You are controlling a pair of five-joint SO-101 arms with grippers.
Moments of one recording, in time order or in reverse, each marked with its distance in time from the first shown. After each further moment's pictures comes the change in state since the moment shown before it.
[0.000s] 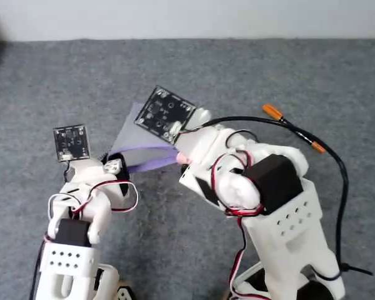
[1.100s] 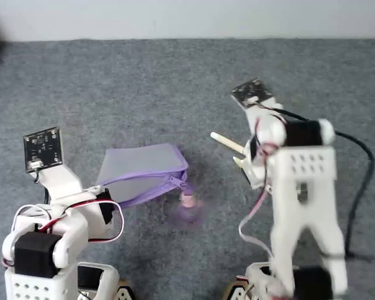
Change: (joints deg) left arm 0.2 0.0 -31.1 49.1 7.5; right arm 29.0 12.4 19.2 -0.4 -3.0
